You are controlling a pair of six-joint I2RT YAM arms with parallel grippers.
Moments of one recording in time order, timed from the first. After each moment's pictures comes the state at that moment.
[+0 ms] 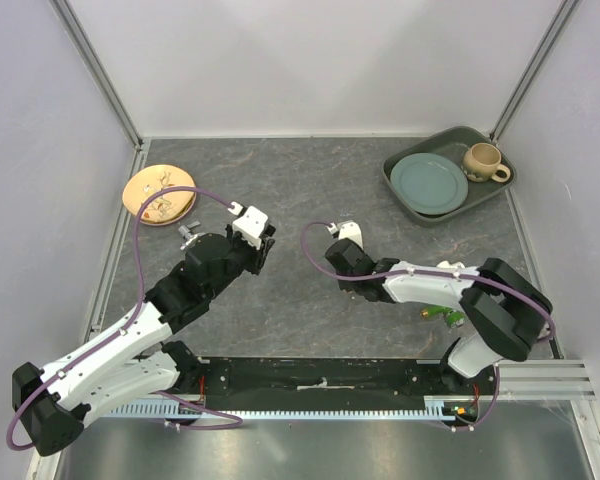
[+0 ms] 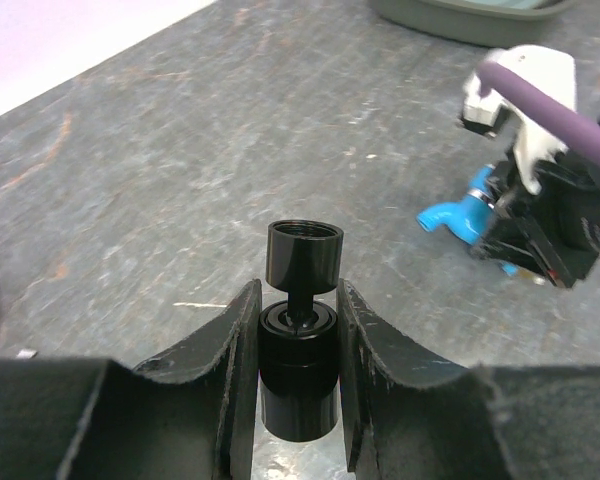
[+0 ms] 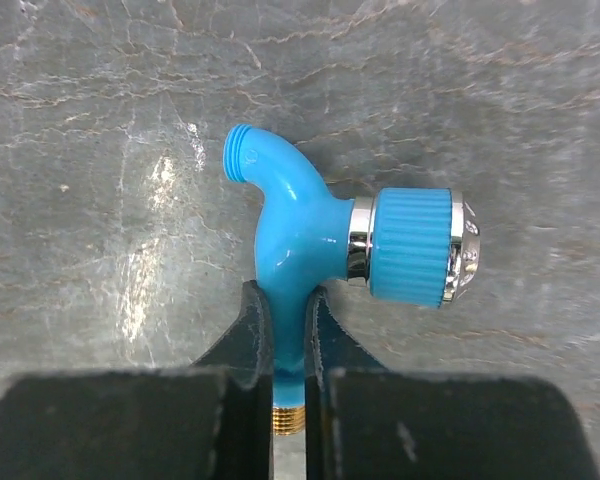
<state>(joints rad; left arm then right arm) -0.78 0.83 0.68 -0.10 -0.24 0.05 0.87 1.58 0.76 -0.11 0.42 0.50</state>
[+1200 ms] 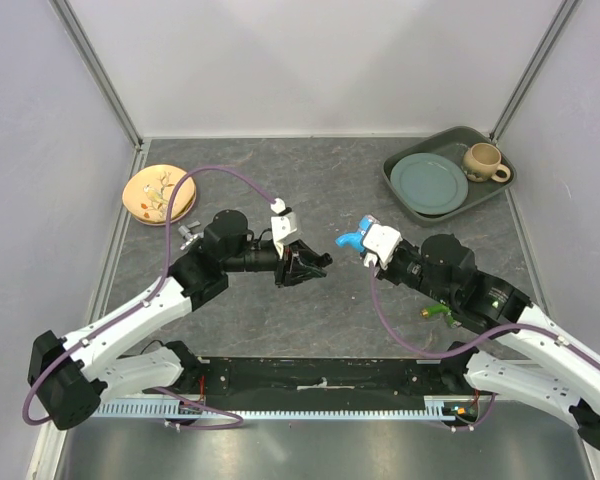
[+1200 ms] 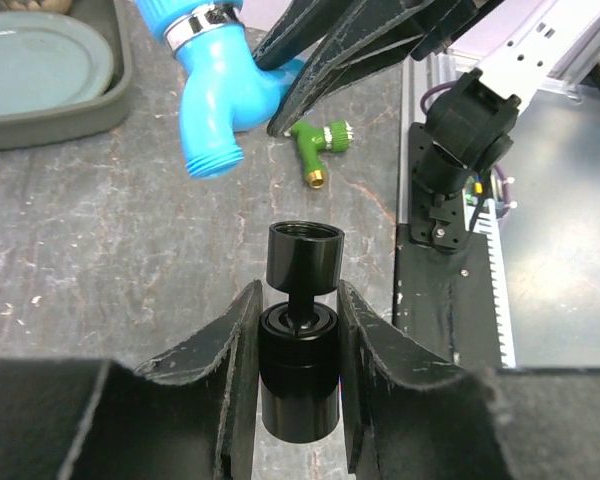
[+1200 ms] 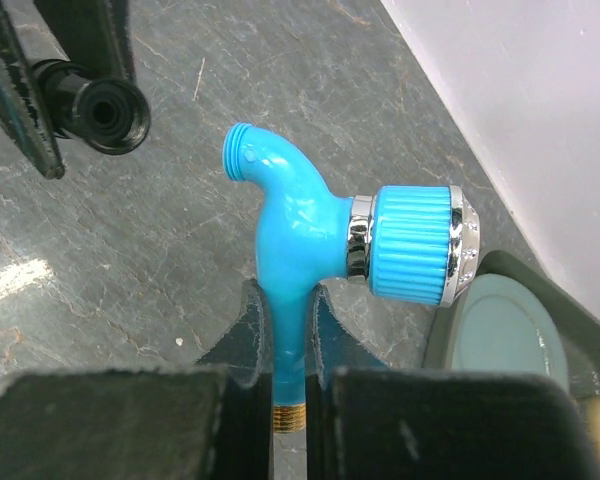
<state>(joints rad) -0.77 1.04 0.82 0.01 0.65 0.03 0.89 0.77 0.90 -0.45 0.06 -0.42</state>
